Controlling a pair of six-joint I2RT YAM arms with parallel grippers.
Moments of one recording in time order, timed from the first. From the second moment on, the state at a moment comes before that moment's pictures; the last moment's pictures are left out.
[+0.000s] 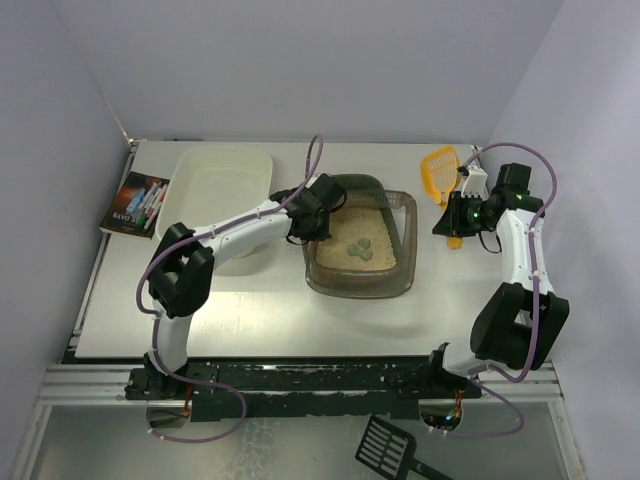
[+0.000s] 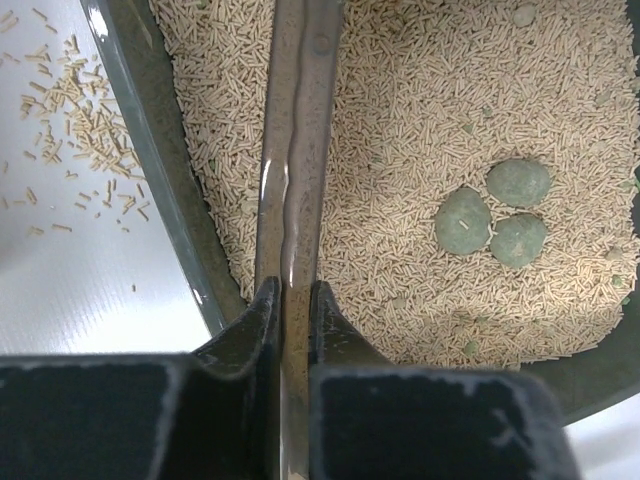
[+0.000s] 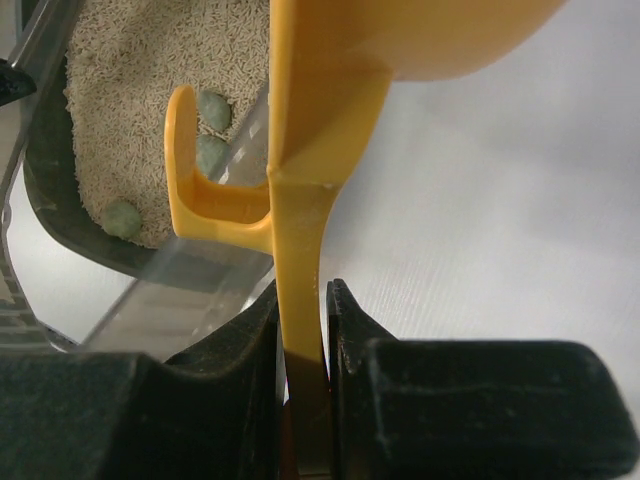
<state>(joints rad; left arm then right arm) -0.83 1.98 1.63 -0.63 -0.28 -0.68 -0.31 1.45 1.25 -0.88 -0.63 -0.34</state>
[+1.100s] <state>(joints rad) -0.83 1.84 1.63 -0.68 -0.58 -0.75 -0.31 1.45 1.26 -0.89 -0.62 -0.34</state>
